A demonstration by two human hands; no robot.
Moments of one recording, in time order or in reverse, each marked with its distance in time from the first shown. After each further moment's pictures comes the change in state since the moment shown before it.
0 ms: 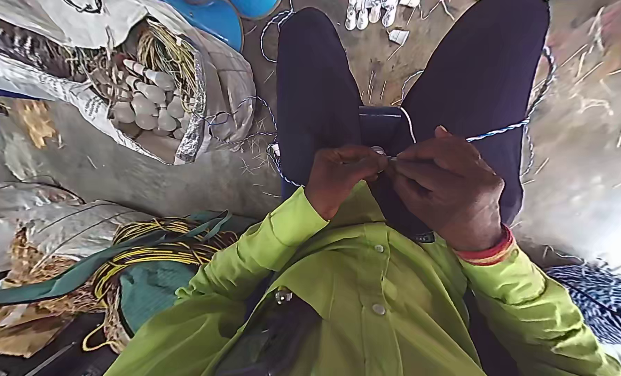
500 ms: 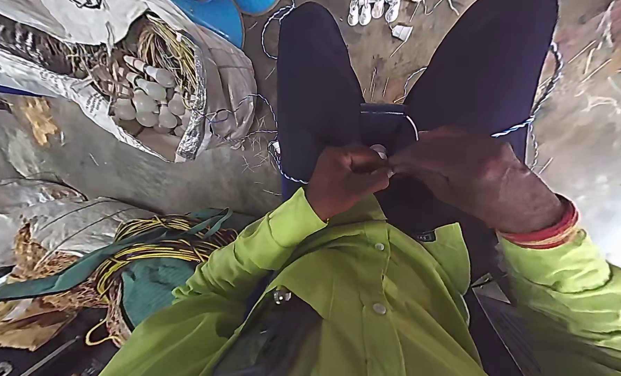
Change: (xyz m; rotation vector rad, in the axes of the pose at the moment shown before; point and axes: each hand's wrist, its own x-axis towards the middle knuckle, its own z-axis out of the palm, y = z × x) left_hand -0.002 0.002 -0.003 0.387 -0.122 0.252; right_hand 0.027 0.027 -0.027 0.060 -0.349 -0.204
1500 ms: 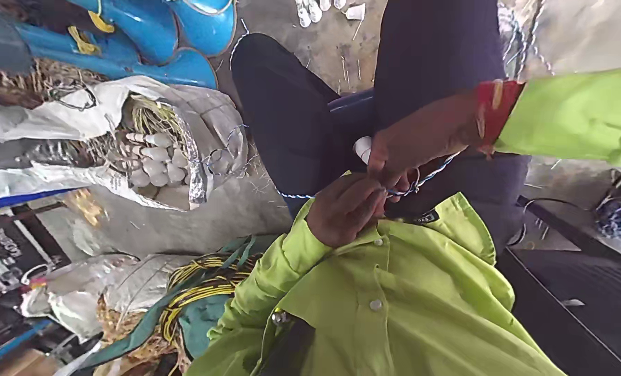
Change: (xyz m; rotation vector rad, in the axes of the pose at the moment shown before) left_hand -0.023 -0.029 0.002 0.616 -0.133 0.900; right_hand 0.051 0.022 0.001 0.715 -1.023 0.737
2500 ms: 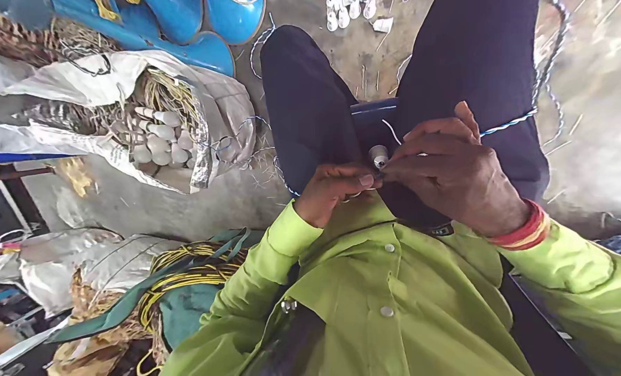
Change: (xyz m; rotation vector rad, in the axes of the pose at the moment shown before) left_hand 0.010 -0.018 -0.026 -1.231 0.035 -1.146; right_hand 0.005 0.042 0.077 -0.461 1.299 -0.662
